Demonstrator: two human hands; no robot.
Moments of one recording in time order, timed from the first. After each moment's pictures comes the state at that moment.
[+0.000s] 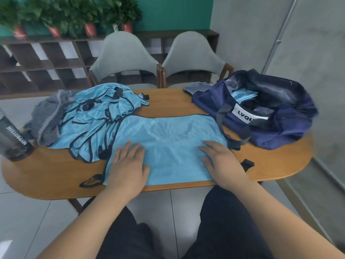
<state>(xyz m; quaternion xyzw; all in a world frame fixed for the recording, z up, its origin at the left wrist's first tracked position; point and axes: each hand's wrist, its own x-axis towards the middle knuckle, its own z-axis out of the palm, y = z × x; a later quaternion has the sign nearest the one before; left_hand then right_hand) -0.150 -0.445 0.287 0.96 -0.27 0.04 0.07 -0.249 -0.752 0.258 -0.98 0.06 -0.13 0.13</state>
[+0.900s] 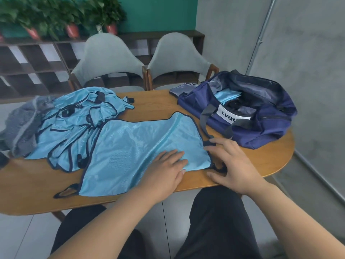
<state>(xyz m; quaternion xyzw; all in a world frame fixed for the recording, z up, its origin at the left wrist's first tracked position) -0.173 -0.558 0.269 0.85 -0.52 0.04 0.12 -0.302 -0.811 0.289 -0.97 -0.03 -0.18 0.15</state>
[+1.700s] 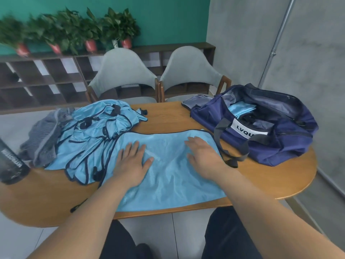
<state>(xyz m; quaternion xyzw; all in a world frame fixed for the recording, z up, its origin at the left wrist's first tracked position) -0.054 -0.482 0.277 0.97 -0.24 -0.04 0.06 -0.169 -0.745 0.301 -0.98 0.05 -0.03 0.20</state>
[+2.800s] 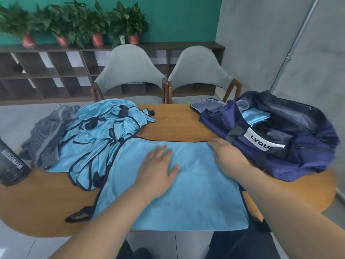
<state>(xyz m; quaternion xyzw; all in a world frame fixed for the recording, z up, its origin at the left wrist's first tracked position) -0.075 -0.520 0.297 0.93 -0.33 0.00 0.15 -0.125 -0.808 0.288 -0.99 0.08 -0.04 0.09</state>
